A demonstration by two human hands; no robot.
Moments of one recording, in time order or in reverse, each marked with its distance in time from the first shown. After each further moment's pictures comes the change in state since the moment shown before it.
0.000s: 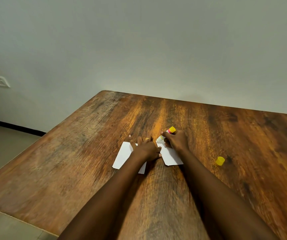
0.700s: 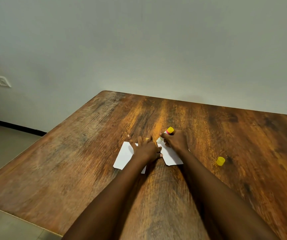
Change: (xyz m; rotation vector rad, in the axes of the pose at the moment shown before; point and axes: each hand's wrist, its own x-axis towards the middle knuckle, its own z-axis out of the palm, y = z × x) left_hand -0.019 0.008 -0.002 -0.064 0.105 -0.062; right_hand -0.003 -0.003 0.001 -0.090 -0.044 -0.065
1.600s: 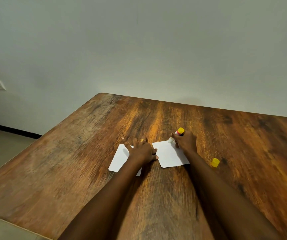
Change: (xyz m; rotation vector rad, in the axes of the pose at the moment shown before) left_hand 0.004 -0.001 0.002 -0.057 0.033 0.017; right_hand 0.011 0.014 -0.033 -0.106 0.212 0.071
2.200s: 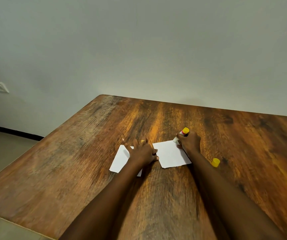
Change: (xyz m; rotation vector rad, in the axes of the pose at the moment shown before) left_hand -0.003 0.001 0.002 -0.004 0.039 0.004; right_hand 0.000 0.003 -0.011 0.096 0.023 0.034
